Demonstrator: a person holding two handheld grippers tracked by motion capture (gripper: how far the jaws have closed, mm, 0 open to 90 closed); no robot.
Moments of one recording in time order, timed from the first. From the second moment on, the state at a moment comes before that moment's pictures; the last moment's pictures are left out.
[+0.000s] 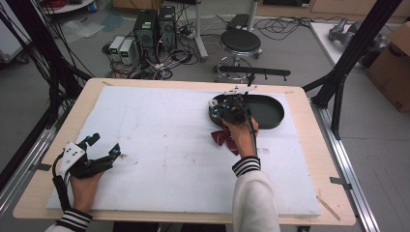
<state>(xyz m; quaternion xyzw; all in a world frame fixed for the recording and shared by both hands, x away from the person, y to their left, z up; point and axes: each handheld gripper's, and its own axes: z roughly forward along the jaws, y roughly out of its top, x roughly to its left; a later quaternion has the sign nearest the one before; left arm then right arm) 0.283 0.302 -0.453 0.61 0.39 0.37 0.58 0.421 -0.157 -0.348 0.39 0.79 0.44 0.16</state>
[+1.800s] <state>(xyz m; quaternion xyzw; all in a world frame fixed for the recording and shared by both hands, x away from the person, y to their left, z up) 0.283 0.303 -0.453 0.61 0.39 0.36 0.58 0.455 -0.224 -0.285 0.49 0.65 0.46 0.36</state>
